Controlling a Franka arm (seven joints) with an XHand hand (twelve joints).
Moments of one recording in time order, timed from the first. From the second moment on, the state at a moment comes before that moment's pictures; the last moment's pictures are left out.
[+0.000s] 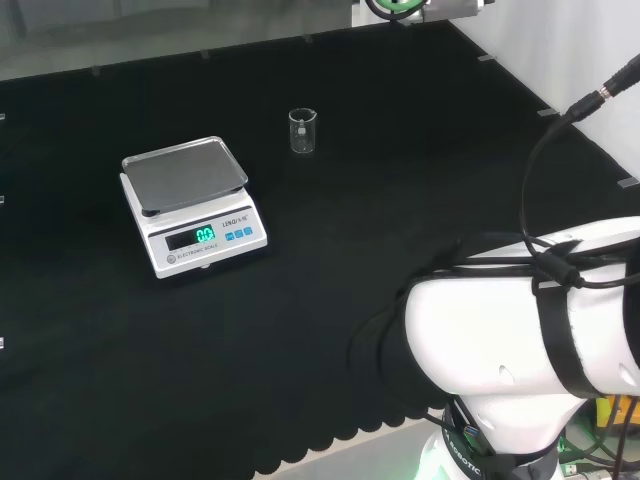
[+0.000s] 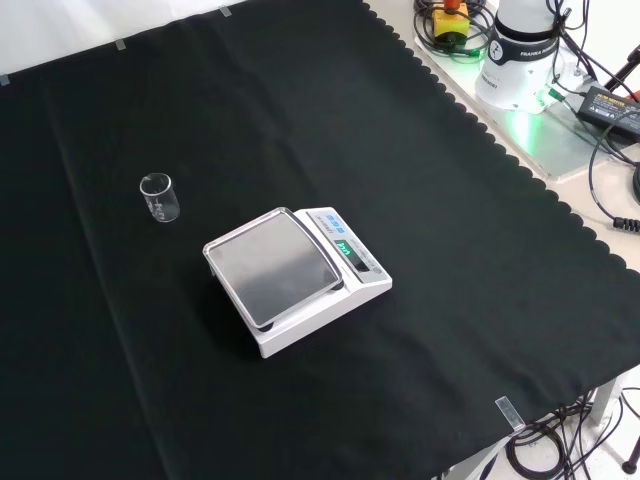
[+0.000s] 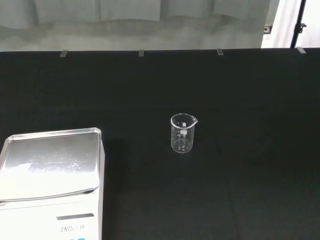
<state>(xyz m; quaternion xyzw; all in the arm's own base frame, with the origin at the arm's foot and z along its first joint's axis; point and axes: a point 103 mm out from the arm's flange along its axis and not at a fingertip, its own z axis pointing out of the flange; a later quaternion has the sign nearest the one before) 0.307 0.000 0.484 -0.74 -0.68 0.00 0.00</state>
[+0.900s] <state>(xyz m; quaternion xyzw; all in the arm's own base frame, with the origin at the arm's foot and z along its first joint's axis) 0.328 0.004 0.488 -0.73 -0.68 0.01 0.01</state>
